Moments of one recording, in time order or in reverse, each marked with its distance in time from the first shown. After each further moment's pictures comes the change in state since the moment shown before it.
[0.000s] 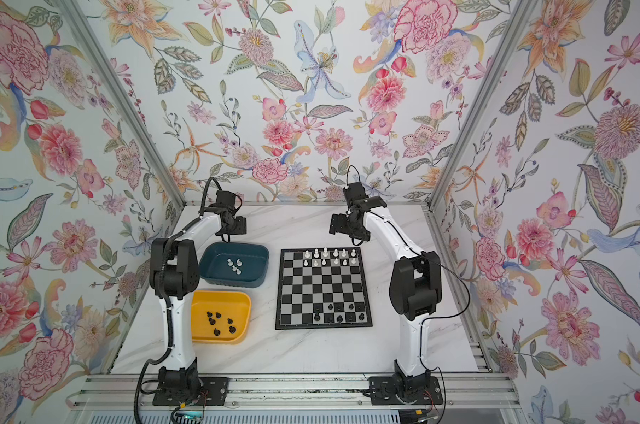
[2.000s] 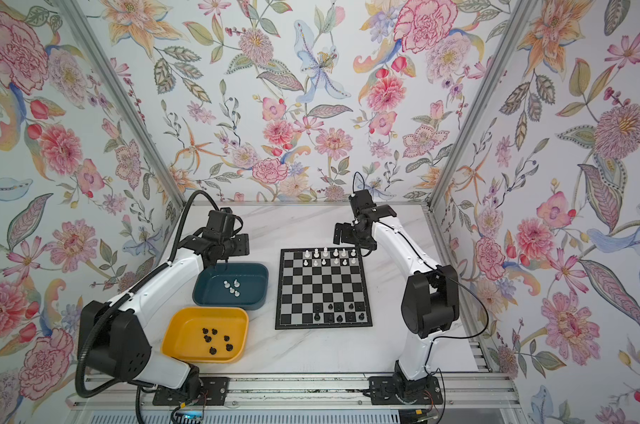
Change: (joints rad) left arm -0.250 -0.818 -0.695 0.033 -0.072 -0.171; right arm 0.003 -0.191 -0.195 0.006 -0.022 -0.048
